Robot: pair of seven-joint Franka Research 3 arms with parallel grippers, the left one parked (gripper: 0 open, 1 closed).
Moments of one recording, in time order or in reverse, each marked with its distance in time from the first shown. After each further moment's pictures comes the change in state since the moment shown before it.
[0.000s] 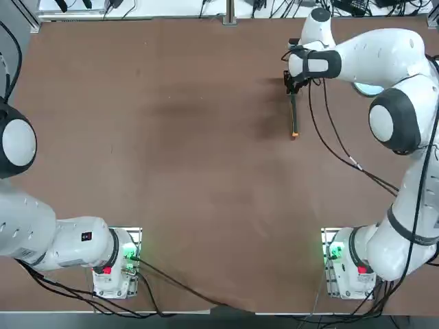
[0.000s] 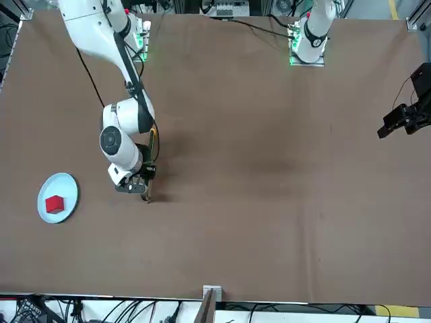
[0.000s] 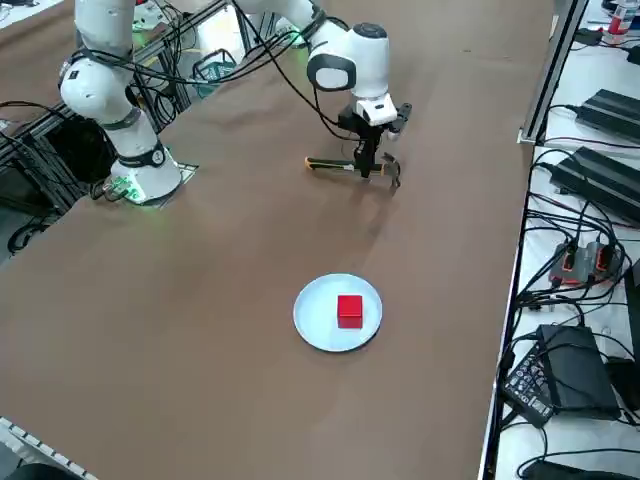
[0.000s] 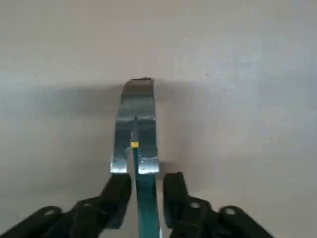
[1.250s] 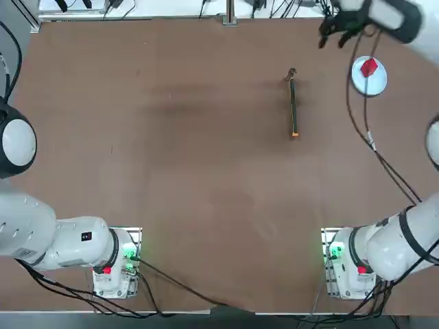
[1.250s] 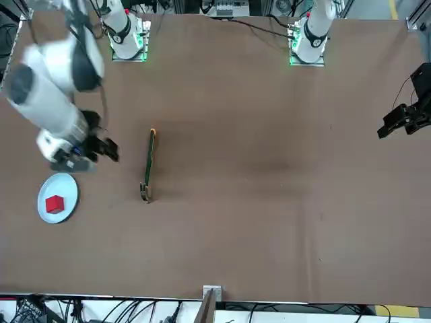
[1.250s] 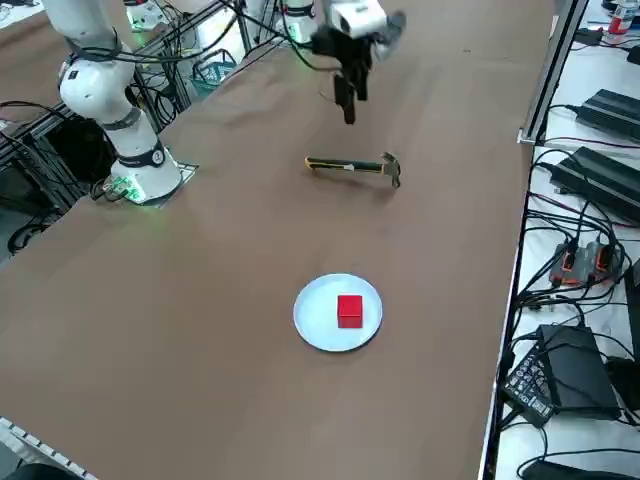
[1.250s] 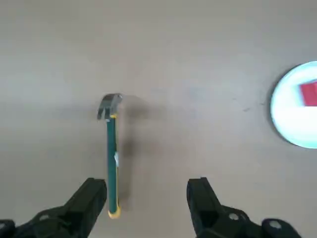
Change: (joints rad) arm -0.017 -0.438 -0.191 0.060 -0.015 -0.446 -0.253
